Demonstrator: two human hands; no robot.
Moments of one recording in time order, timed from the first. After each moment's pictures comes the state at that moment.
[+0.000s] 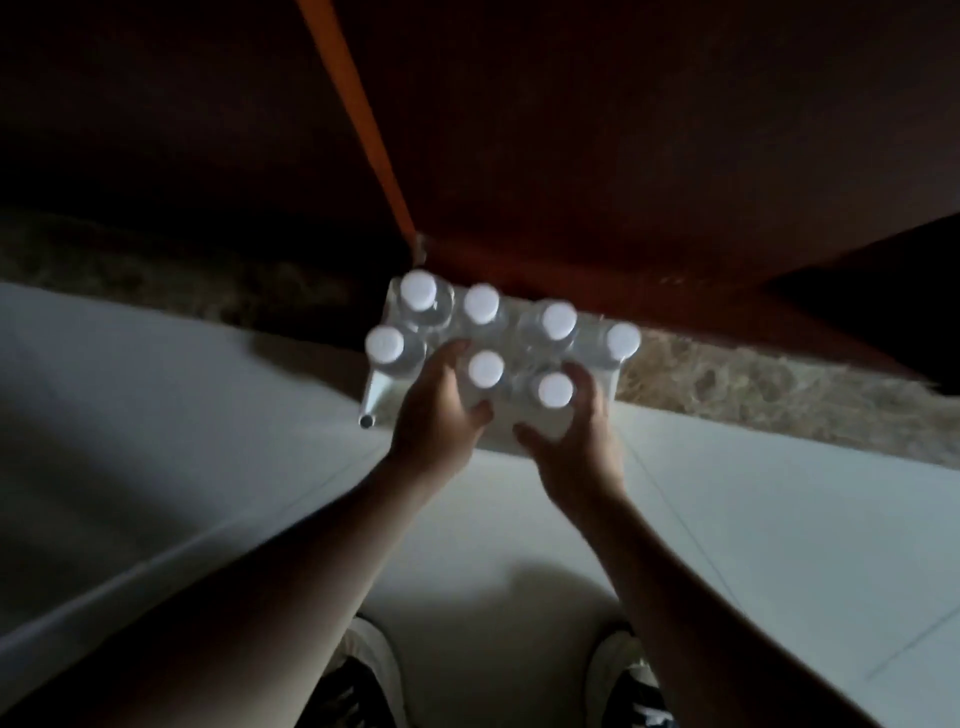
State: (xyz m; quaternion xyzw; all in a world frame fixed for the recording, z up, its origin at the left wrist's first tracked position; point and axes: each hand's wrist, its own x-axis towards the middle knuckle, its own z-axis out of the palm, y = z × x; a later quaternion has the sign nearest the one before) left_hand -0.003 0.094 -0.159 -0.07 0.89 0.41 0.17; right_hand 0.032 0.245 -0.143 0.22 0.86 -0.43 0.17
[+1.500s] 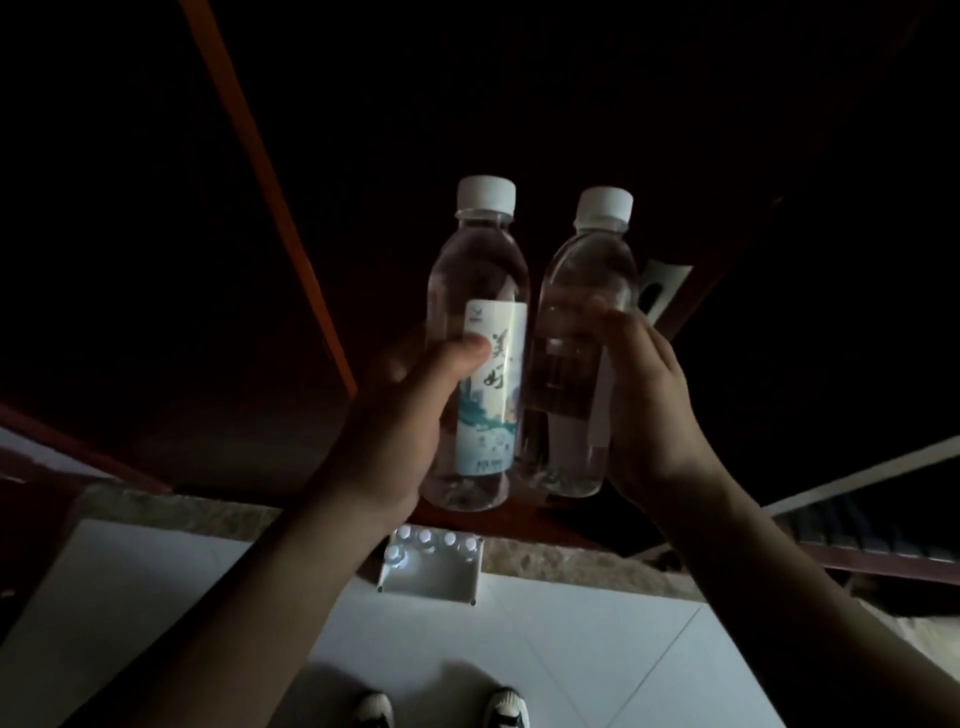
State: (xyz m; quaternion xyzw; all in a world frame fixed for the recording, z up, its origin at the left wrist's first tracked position) left_hand 0.006 0.176 0.801 0.01 0.64 0.76 0.10; right_hand 0.011 0.339 0.810 0.07 0.60 -0.80 -0.02
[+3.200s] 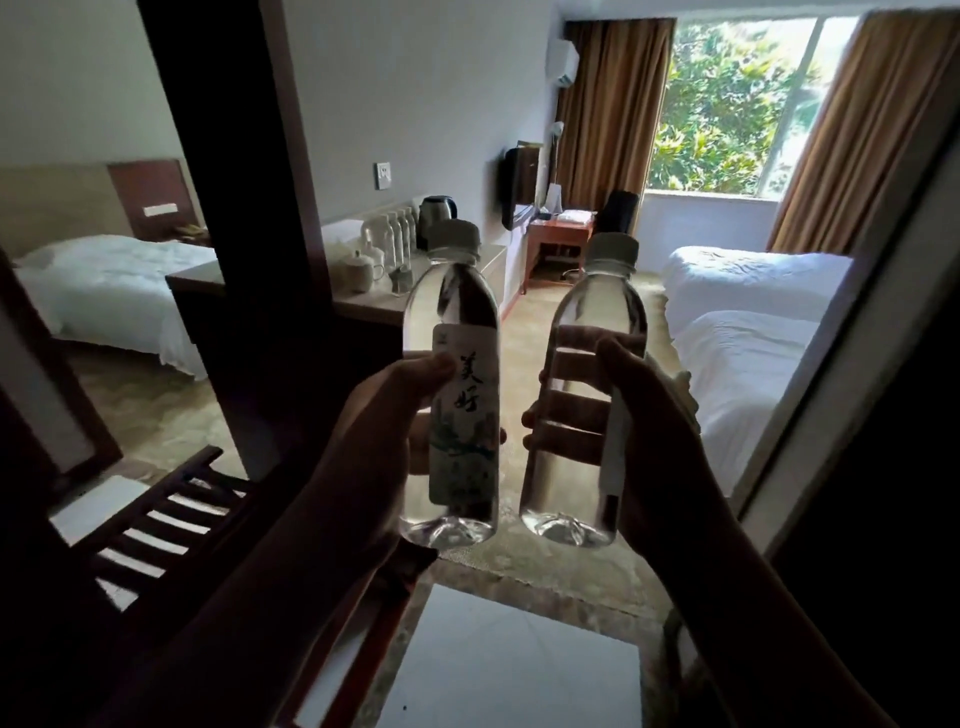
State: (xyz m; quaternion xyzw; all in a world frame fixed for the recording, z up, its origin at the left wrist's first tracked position) left_hand 0.338 0.727 1.012 0.50 0.42 0.55 0.52; right_hand 0.525 0.733 1.007 0.27 0.52 -0.55 -0.60
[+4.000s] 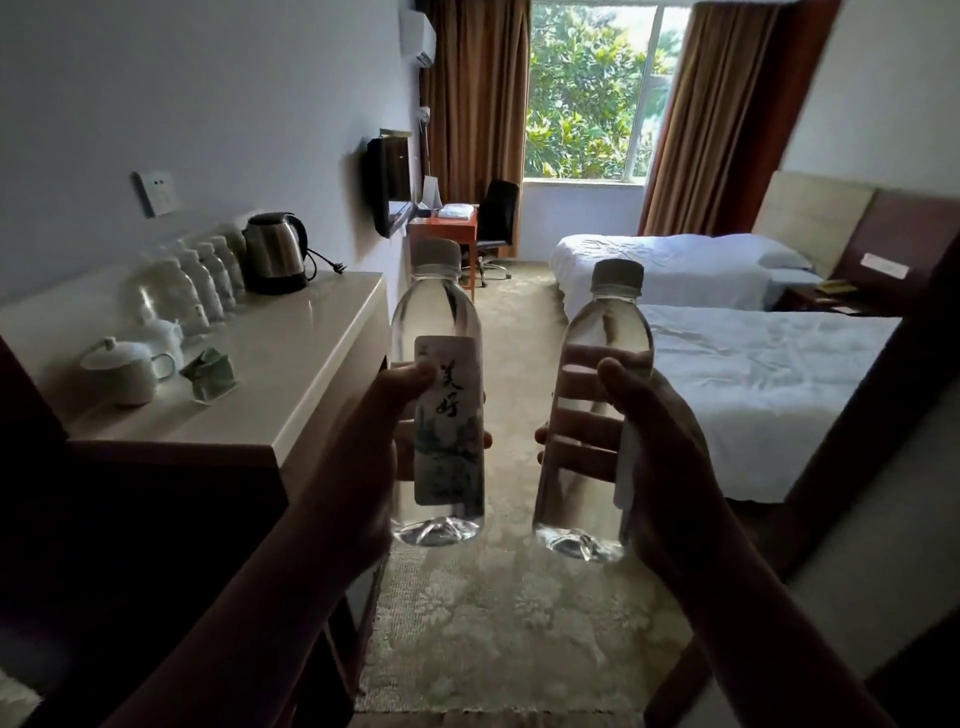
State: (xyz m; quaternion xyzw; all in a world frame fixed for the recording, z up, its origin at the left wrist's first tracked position) left_hand 0.405 1.194 1.001 0.56 0.36 0.49 0.57; right_hand 0.600 1.155 0.998 0.42 0.45 -0.43 -0.66
